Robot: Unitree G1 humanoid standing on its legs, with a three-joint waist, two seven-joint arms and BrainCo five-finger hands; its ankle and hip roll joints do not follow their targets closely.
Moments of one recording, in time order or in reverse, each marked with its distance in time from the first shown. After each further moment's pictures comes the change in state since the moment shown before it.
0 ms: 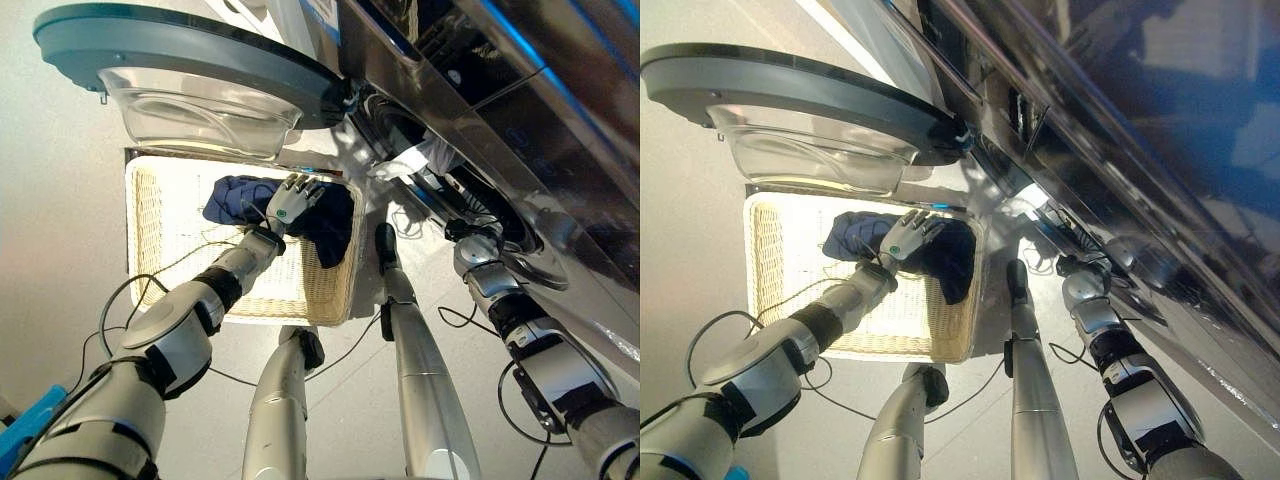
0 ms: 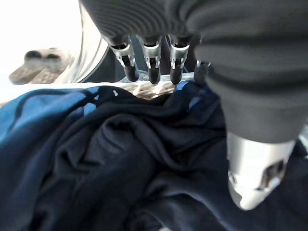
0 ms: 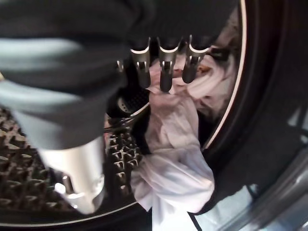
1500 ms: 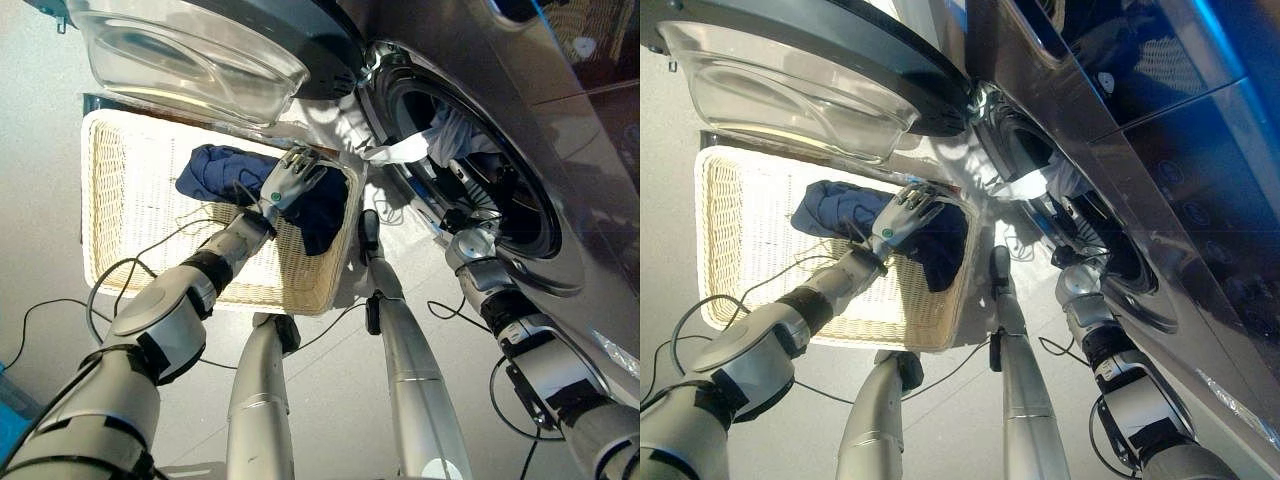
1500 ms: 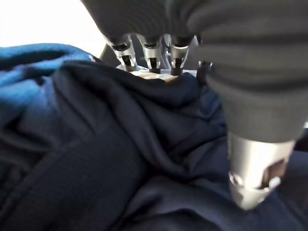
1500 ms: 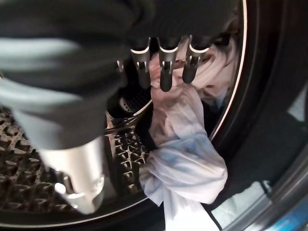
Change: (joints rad) left arm -0.014 0.035 0.001 0.096 0.111 -0.038 0.288; right arm 0.008 0.027 -0.003 -0.026 0.147 -0.106 -0.002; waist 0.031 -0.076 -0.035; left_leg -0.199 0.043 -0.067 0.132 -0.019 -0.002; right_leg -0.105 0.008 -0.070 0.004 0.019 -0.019
